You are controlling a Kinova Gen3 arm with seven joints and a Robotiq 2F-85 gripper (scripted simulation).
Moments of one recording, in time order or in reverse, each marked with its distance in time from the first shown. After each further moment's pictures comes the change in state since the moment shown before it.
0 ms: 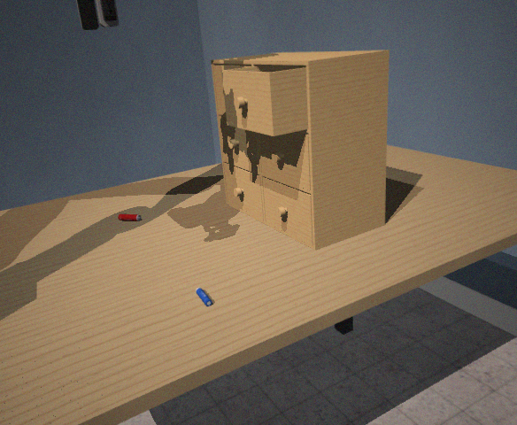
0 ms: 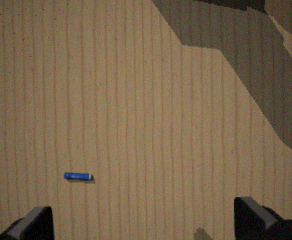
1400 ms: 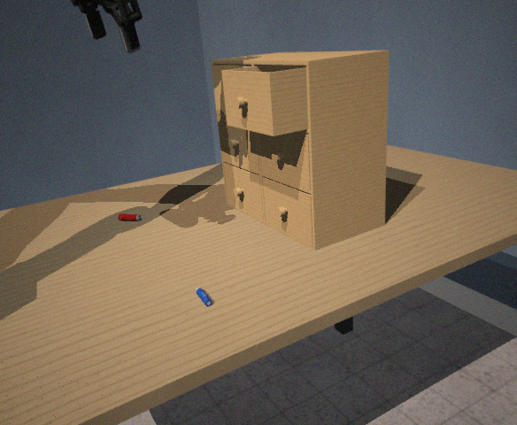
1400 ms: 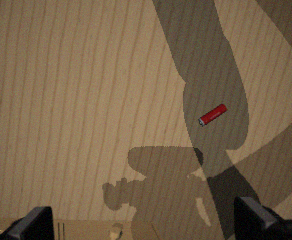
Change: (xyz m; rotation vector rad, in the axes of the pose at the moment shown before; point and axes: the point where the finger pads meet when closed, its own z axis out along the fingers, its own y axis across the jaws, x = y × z) arm -0.041 0.079 0.020 -0.267 -0.262 -0.198
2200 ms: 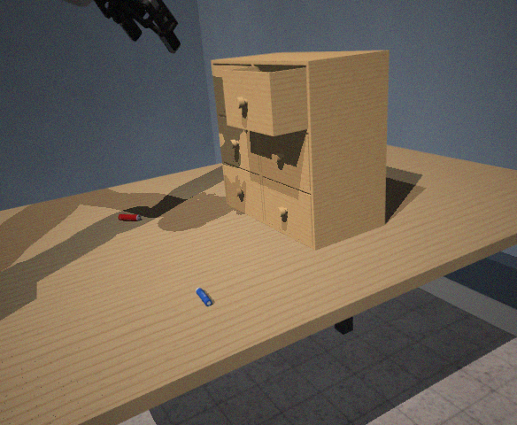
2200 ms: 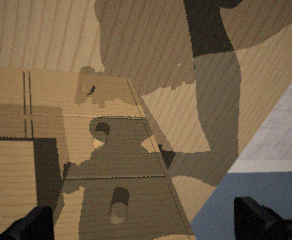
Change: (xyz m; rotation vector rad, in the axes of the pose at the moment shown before) arm -0.072 0.008 0.026 -0.054 -0.439 -0.096
